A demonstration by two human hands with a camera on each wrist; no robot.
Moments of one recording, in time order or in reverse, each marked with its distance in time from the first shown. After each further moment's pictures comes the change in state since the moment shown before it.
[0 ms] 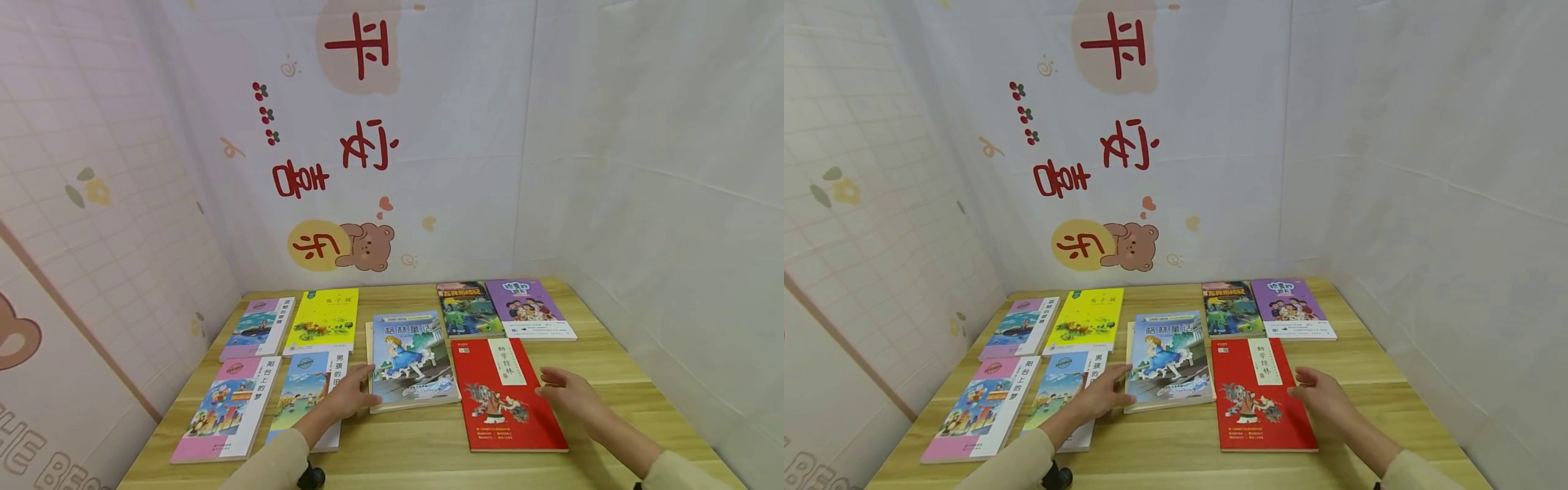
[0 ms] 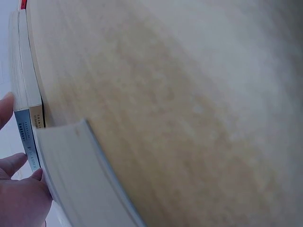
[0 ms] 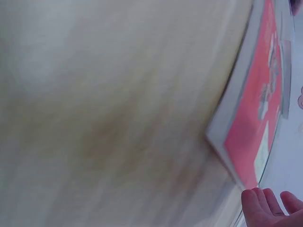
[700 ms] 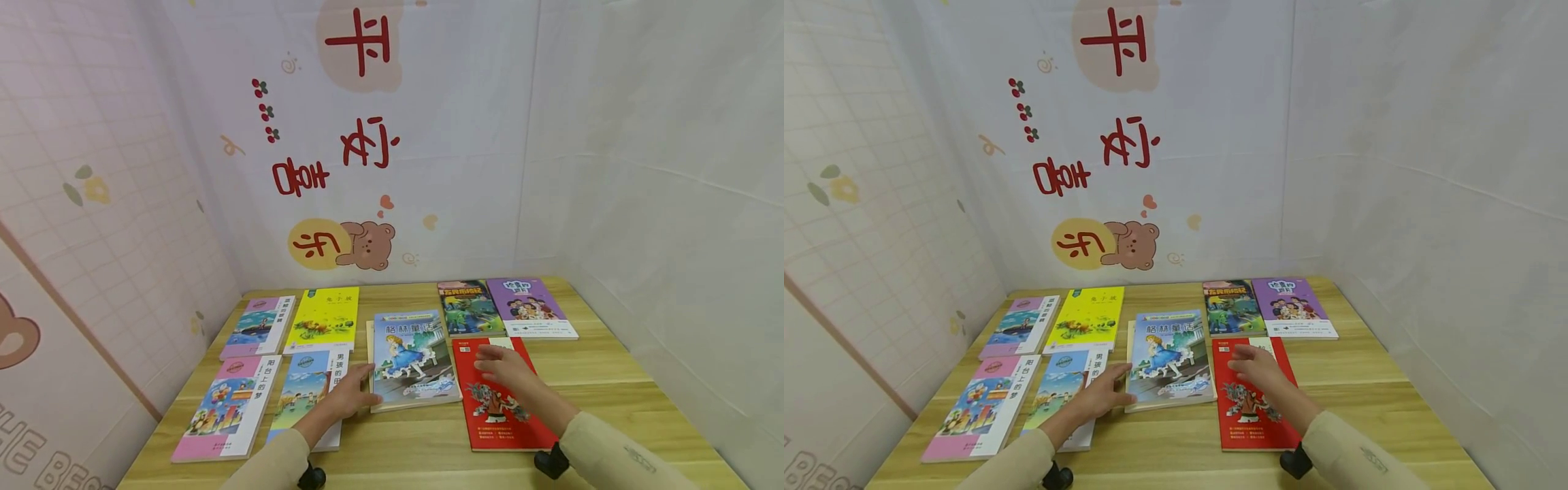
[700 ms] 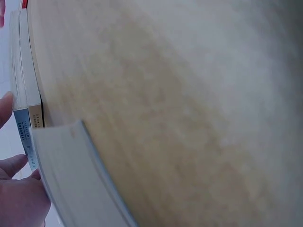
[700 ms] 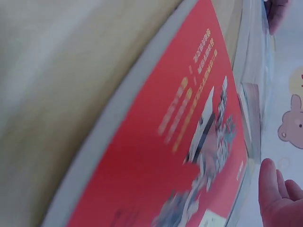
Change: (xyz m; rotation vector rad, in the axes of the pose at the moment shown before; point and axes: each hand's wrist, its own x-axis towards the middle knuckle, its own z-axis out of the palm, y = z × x) left_hand -0.001 -0.001 0.000 0.007 0.014 0.007; right_hand 0.033 -0.065 0.073 0.322 -0.085 -0.022
